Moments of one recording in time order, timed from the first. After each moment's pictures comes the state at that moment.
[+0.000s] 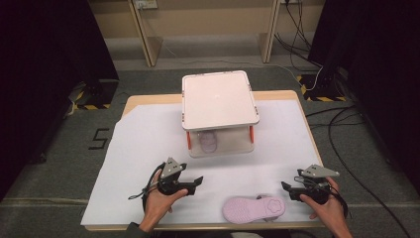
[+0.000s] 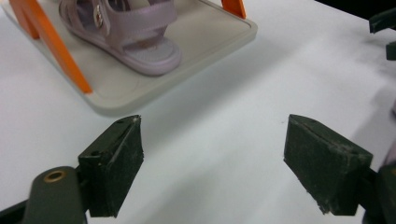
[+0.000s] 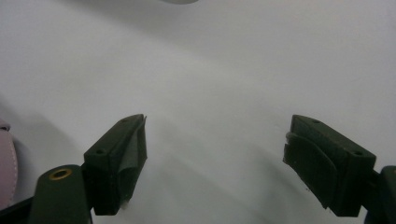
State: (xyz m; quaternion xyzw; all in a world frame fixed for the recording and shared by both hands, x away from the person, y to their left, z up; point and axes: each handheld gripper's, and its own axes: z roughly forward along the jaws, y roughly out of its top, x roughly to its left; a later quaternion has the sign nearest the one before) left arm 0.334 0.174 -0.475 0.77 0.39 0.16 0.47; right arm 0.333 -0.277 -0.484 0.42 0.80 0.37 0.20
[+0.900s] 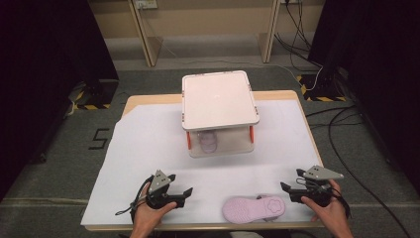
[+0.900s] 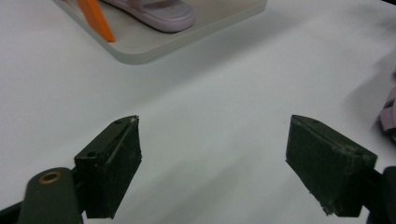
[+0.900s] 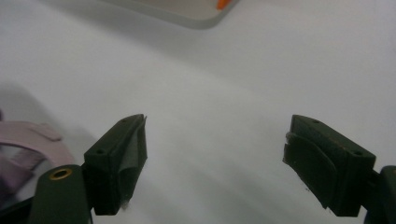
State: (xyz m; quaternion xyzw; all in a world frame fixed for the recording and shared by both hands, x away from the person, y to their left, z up) left arm 0.307 0.202 -0.488 0.77 0.41 0.17 0.46; right arm 0.319 -0.272 -0.467 0.40 0.80 0.40 0.20
